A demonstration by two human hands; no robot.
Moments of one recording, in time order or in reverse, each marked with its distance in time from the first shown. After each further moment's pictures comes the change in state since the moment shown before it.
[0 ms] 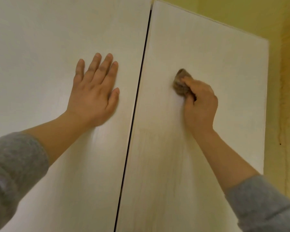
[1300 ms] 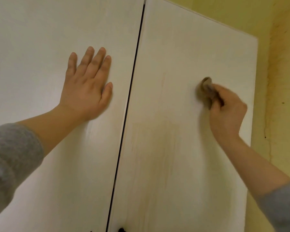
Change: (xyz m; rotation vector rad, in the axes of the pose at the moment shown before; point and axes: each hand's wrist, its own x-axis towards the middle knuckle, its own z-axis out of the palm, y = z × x) left_hand 0.000 0.002 -0.001 -0.011 0.010 -0.001; right_hand -0.011 0.042 -0.069 -0.074 0.003 0.120
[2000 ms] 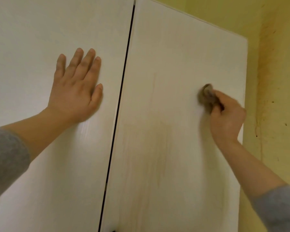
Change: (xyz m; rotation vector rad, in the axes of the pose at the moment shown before) left_hand -0.001 0.001 0.001 0.003 0.022 -0.002; right_hand -0.005 0.022 -0.012 -0.017 0.027 0.079
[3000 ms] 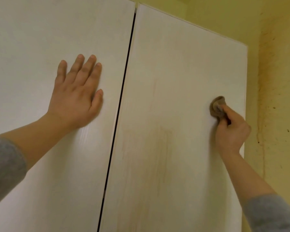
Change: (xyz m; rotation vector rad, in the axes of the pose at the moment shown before) left_hand 0.001 0.000 0.001 0.010 0.021 -0.006; right_hand -0.010 0.050 0.012 0.021 0.107 0.089
